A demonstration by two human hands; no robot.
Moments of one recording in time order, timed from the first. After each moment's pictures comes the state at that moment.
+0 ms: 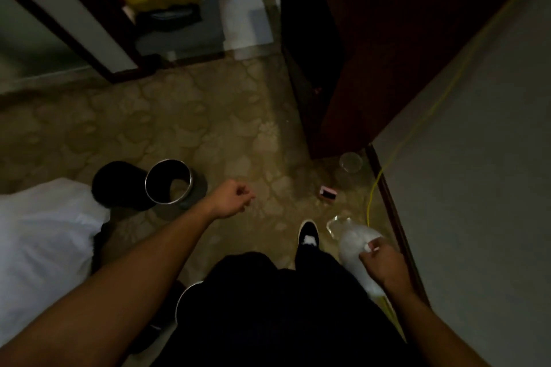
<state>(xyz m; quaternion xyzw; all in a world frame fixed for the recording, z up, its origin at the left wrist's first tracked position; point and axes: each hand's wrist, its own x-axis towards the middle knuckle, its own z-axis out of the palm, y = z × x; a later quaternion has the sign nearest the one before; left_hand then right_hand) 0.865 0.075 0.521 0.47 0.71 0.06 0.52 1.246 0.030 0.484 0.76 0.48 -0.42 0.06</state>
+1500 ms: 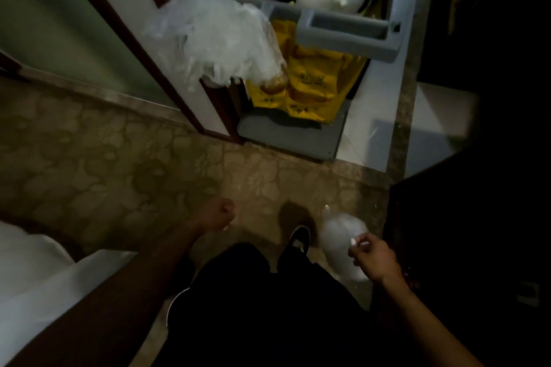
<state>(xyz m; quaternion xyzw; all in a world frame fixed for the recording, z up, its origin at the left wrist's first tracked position) 0.326 0.549 0.519 0.22 0.83 0.20 0.48 0.664 0.740 0.496 0.59 0.64 -0.48 0.09</state>
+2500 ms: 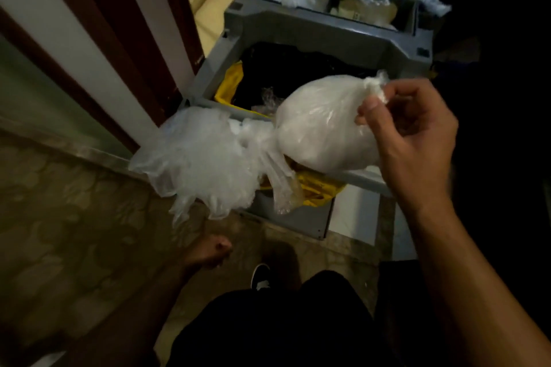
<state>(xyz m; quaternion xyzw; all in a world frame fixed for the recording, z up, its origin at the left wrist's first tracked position) 0.151 0.699 0.523 0.24 0.78 0.21 0.53 0.341 0.962 0.795 0.28 0.77 -0.39 -0.42</state>
